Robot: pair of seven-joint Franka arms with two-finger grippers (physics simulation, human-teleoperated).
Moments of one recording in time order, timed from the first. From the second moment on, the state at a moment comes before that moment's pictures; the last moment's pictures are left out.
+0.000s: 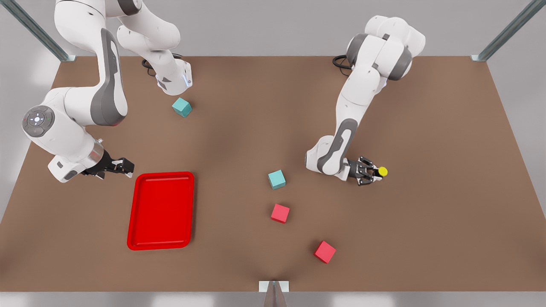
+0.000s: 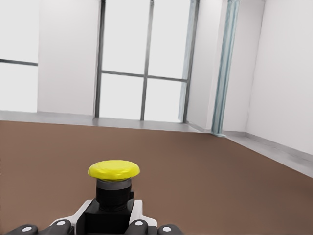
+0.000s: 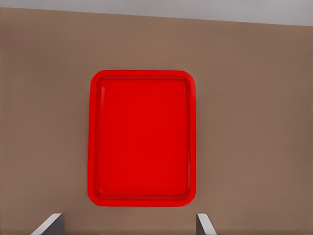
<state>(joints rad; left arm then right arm) -0.58 0.85 0.02 -1.83 1.15 1.52 -2.82 0.06 0.19 -0.02 -1.59 0.00 1.84 -0.02</state>
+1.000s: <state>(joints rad) -0.68 0.79 -0.02 -1.85 1.07 1.40 -2.90 0.06 0.20 -0.02 -1.58 0.00 1.84 -0.02</state>
